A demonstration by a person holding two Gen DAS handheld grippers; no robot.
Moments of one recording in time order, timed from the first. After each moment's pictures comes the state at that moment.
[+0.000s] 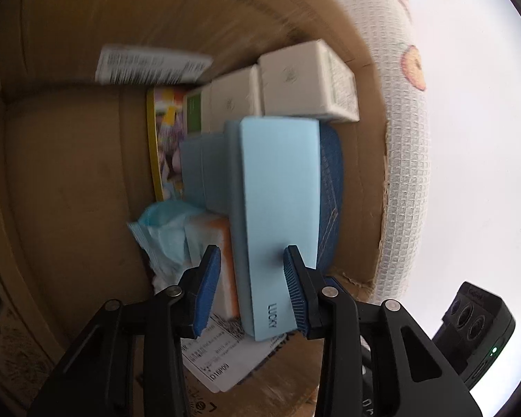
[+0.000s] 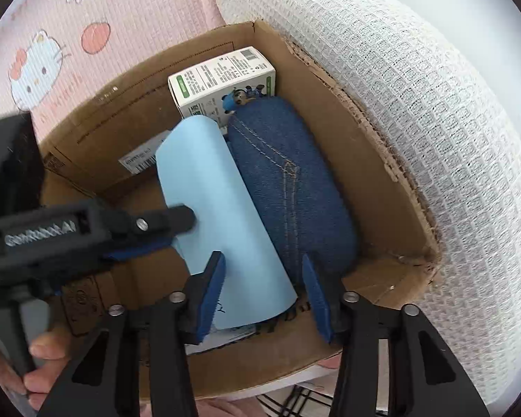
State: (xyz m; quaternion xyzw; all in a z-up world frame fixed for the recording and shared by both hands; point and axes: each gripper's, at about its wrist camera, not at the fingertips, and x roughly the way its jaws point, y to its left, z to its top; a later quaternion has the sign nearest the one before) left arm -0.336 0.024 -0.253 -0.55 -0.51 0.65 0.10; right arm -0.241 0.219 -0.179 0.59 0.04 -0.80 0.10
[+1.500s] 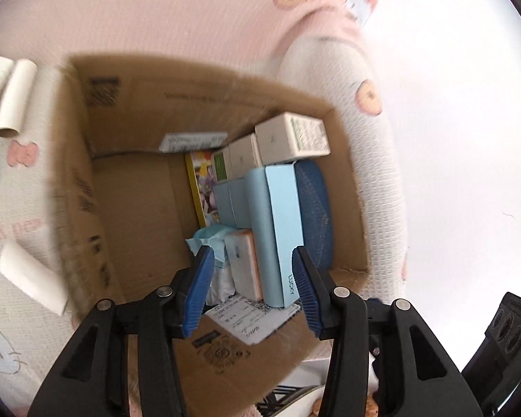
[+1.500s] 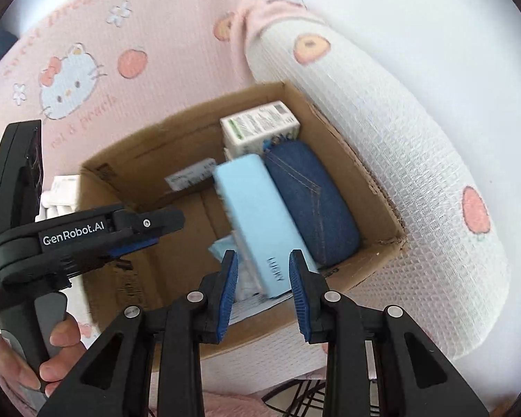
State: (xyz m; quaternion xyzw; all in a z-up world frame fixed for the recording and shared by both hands) left arm -0.295 -0.036 -0.121 -0.50 -0.41 0.76 0.04; right arm -0.178 0.173 -0.098 0.53 0.07 -0.84 0.08
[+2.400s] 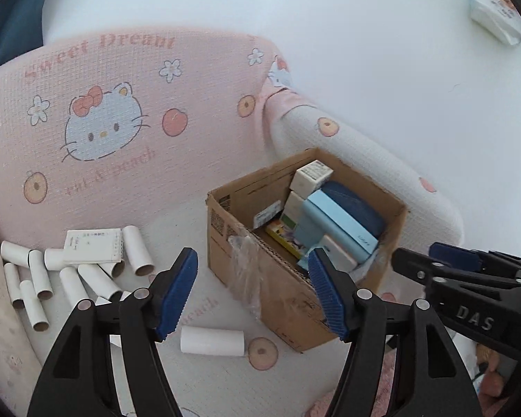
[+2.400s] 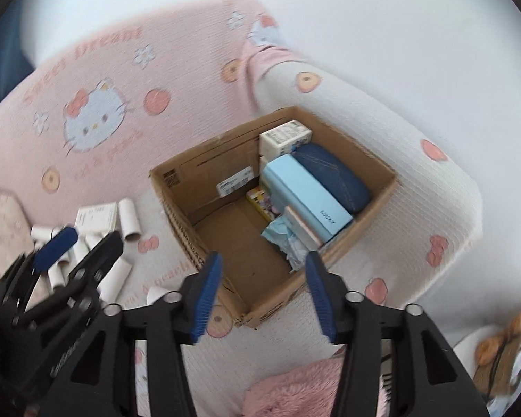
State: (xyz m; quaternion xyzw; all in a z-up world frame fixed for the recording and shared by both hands) left arm -0.101 -0.047 -0.090 -0.35 -0.08 0.93 0.03; right arm -0.057 0.091 -0.063 0.45 0.00 -0.89 -0.03
